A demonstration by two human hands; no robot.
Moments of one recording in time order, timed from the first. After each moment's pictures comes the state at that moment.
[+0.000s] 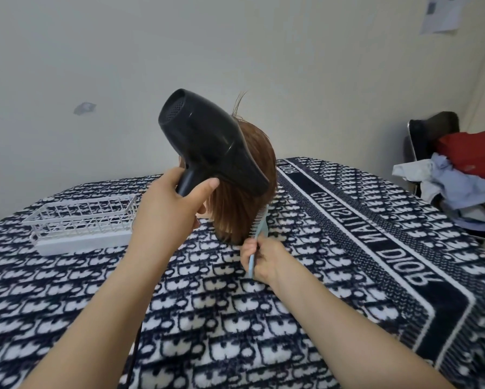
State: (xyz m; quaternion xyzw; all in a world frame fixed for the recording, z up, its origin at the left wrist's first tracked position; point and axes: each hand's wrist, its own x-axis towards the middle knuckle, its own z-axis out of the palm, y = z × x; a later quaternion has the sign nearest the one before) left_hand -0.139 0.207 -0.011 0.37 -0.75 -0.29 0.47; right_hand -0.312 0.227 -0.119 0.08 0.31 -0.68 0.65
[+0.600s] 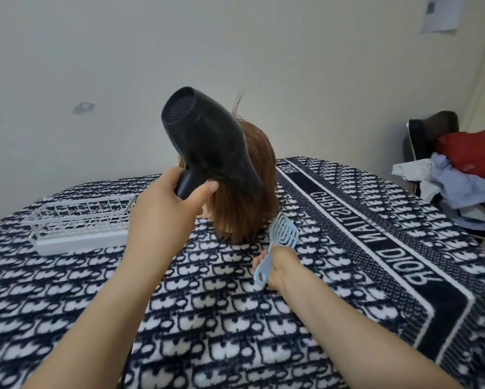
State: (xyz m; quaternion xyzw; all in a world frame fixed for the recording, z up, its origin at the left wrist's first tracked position) left_hand -0.135 0.212 -0.012 0.38 -0.77 -0.23 0.46; right_hand -0.318 0.240 -0.130 0.09 0.48 -0.71 0.51
